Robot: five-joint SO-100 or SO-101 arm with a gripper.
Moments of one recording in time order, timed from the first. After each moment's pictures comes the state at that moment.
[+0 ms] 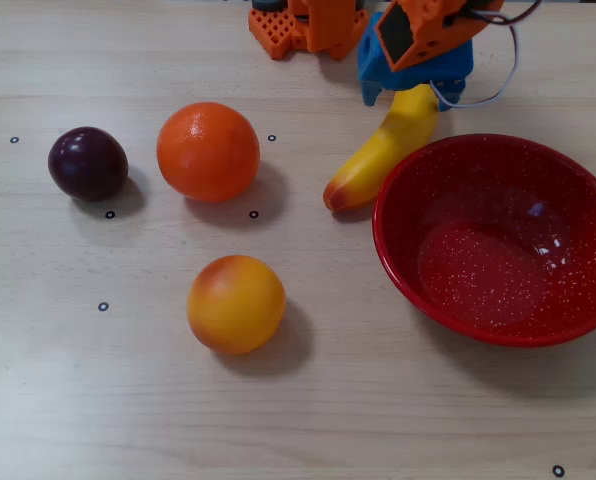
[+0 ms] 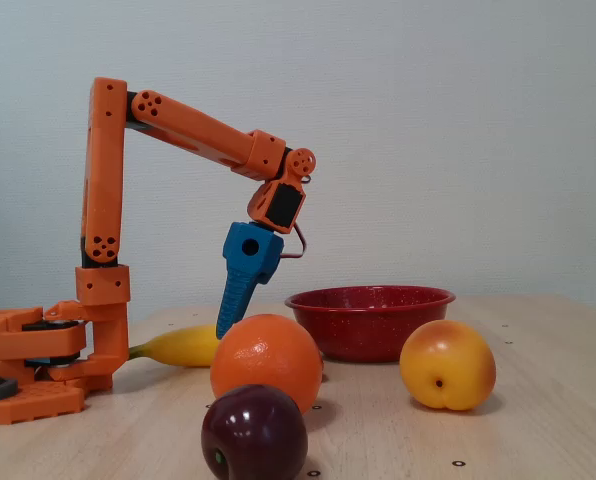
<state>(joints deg) -26.0 82.9 97.8 97.6 -57.9</state>
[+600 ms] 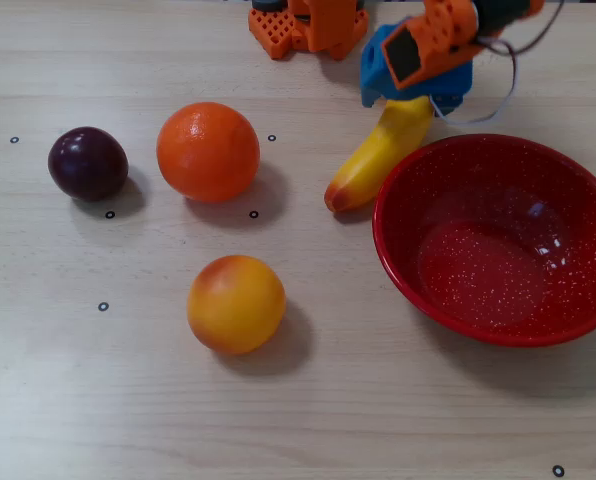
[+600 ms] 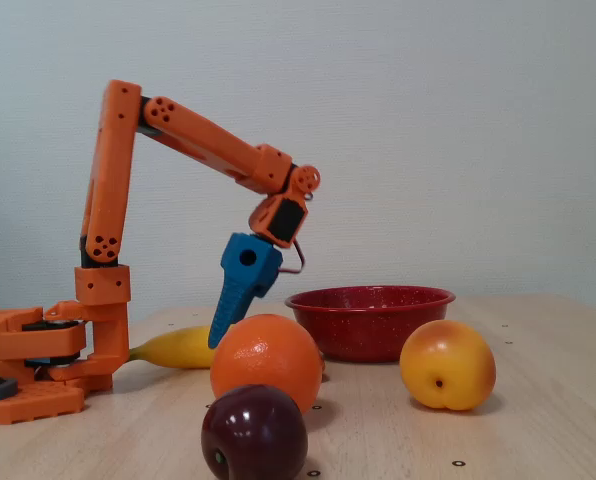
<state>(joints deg) -27.7 76.7 96.9 97.7 -54.2</state>
